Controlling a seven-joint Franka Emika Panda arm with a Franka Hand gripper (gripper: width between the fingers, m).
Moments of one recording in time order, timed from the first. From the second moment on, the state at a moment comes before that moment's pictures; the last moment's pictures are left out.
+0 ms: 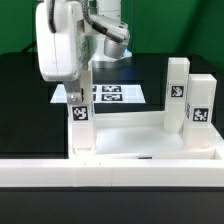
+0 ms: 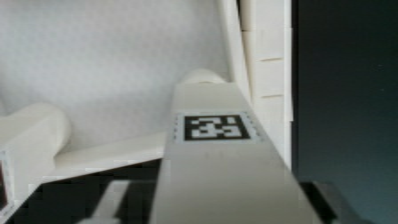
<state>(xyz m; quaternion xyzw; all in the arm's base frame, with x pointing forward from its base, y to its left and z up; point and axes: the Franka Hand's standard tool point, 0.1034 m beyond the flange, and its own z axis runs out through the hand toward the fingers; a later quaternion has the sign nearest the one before) 0.624 -0.065 0.104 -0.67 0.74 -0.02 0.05</state>
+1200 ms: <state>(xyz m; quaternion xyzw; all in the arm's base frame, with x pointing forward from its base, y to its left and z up) 0.626 -0.059 0.107 -0.94 0.35 -0.04 0.03</state>
